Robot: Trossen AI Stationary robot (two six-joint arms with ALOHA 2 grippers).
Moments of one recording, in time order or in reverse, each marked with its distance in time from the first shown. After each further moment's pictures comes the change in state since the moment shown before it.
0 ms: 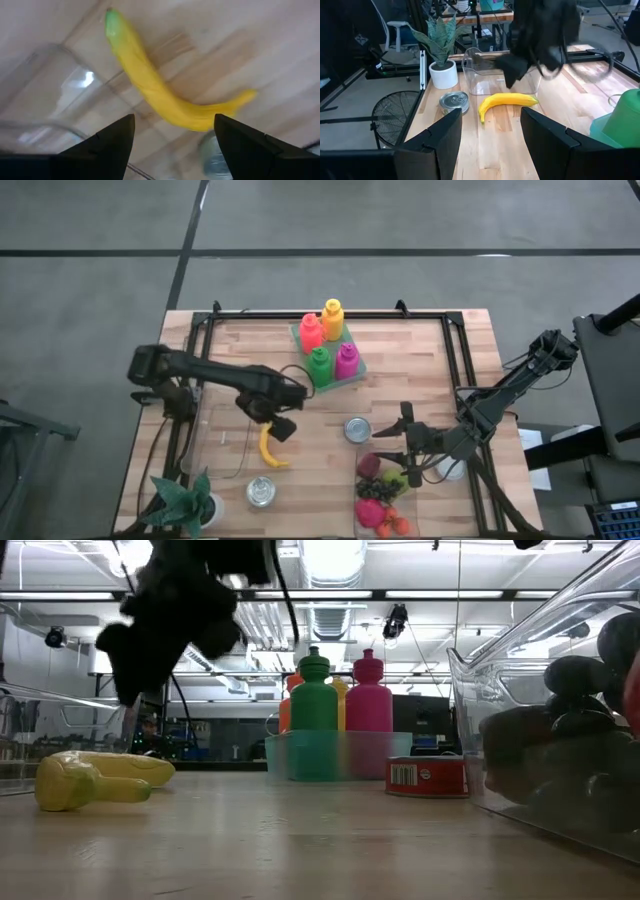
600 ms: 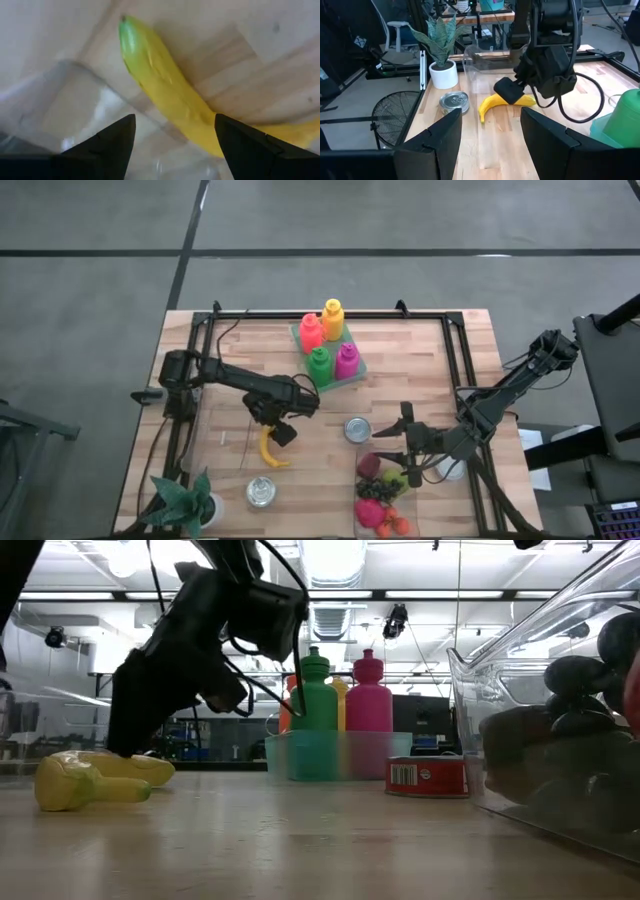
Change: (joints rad) left arm 0.007 0.253 0.059 -0.087 -0.033 0.155; right arm 0.001 0.000 0.000 0.001 0.000 0.000
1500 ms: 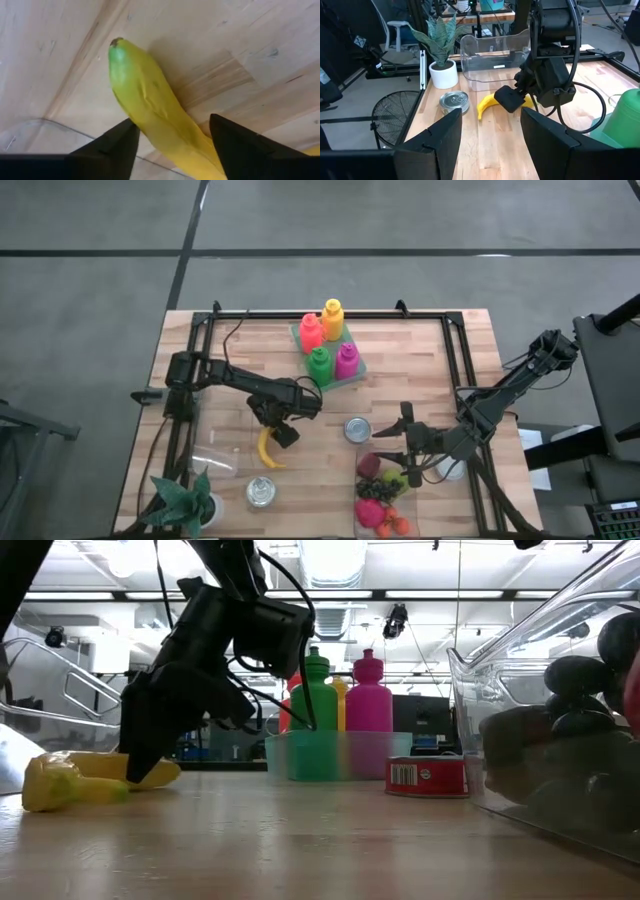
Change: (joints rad) left arm -0.002 0.040 -0.010 0.067 -0.018 0.032; right arm 0.000 0.000 0.000 -0.001 0.000 0.000
